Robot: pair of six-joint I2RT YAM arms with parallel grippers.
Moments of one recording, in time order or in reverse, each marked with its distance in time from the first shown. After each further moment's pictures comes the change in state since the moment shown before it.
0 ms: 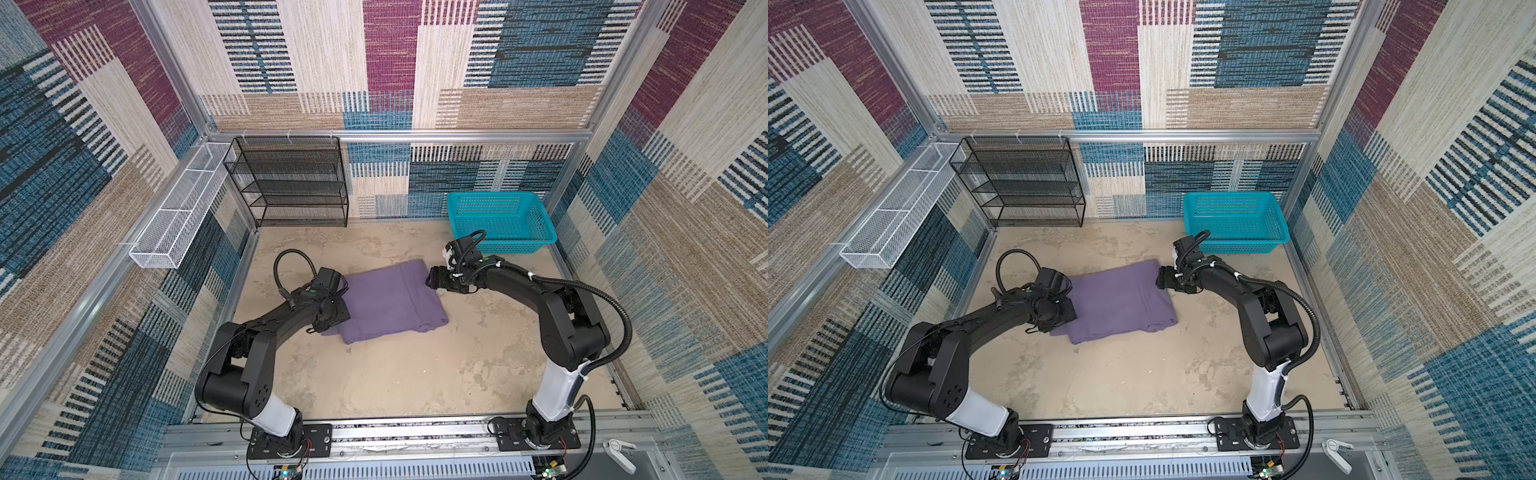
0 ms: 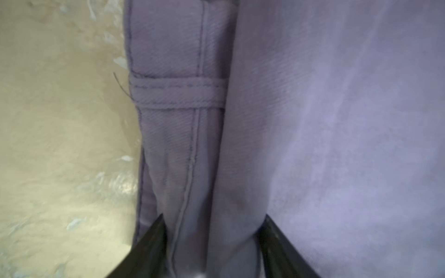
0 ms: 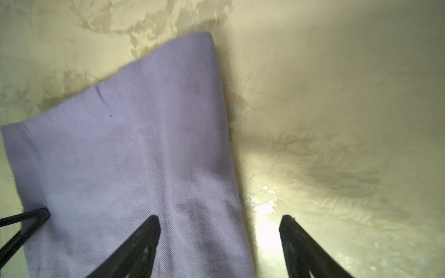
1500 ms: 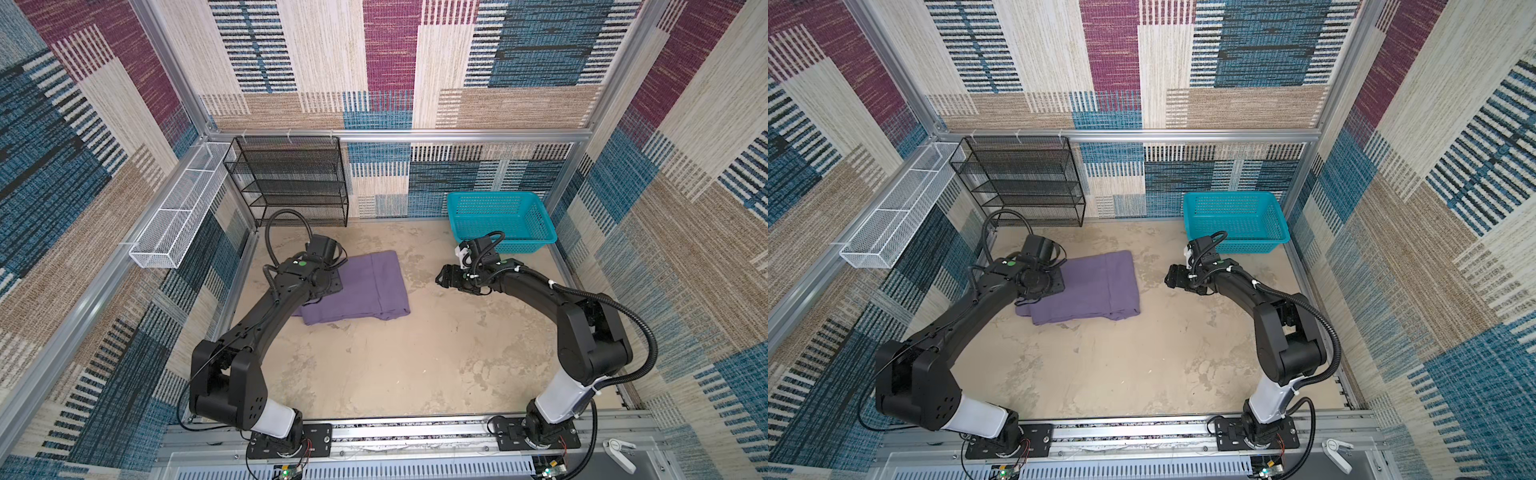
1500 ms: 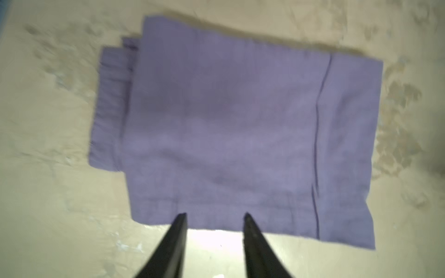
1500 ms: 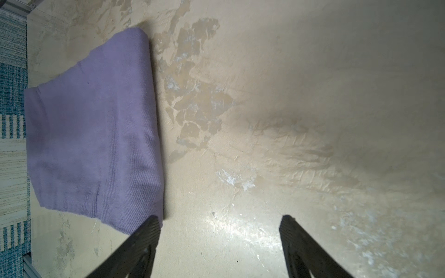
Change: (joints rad) left arm -0.036 -0.092 0.298 -0.280 -0.112 0.124; right arm -0.060 -0.120 -0.103 0.020 -0.066 -0.004
